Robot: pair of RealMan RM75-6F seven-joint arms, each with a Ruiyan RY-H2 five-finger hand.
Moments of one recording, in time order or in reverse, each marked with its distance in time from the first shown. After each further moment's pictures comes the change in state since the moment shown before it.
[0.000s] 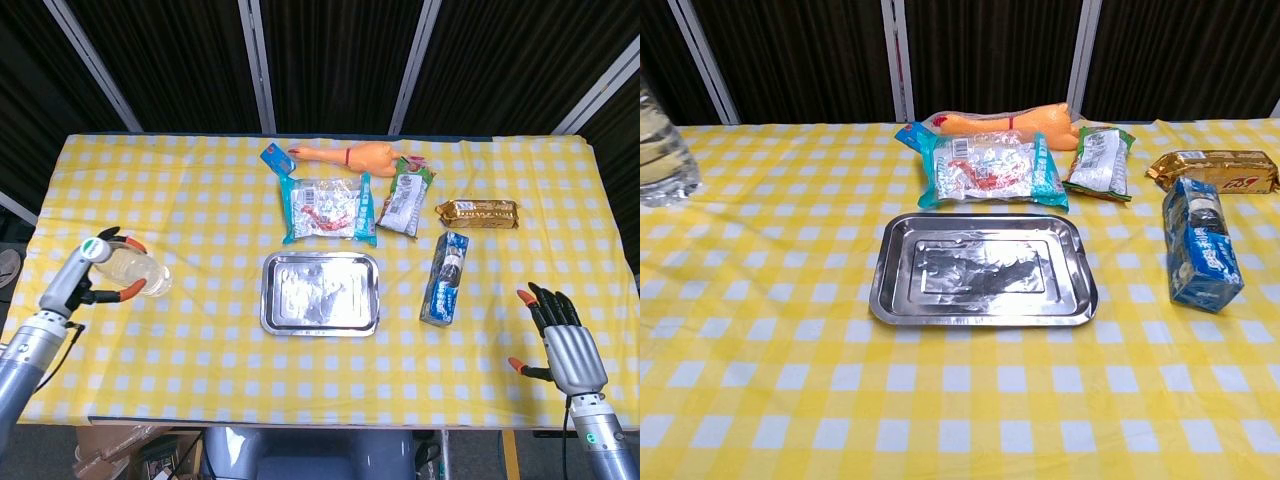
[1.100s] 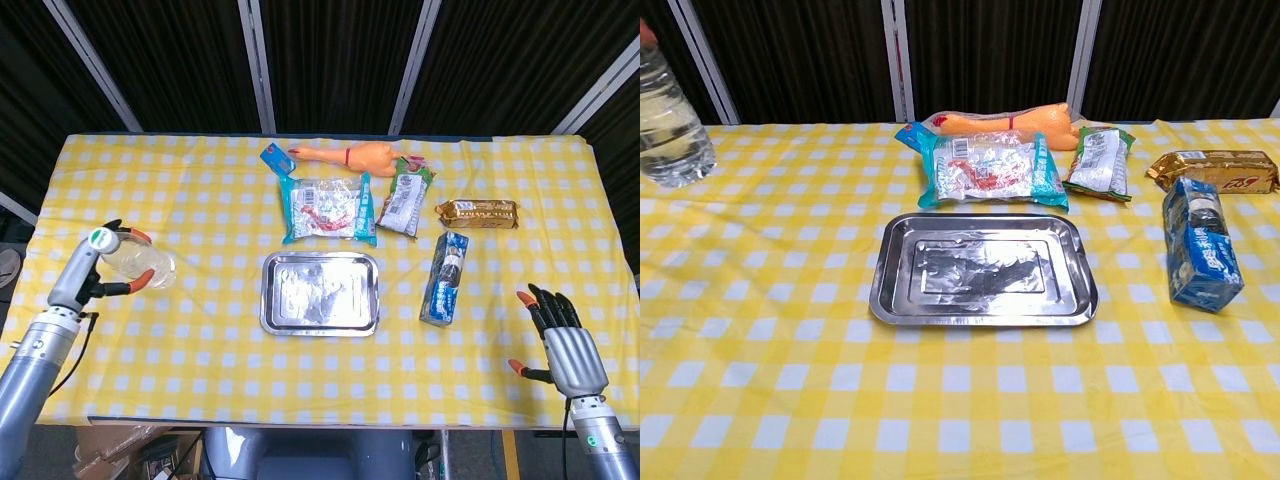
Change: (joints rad) left arm -0.040 0.022 -0.018 -0.107 -0.210 0.094 0.137; right arm -0.005 0.000 -0.006 -0.006 -0.005 0.007 -0.014
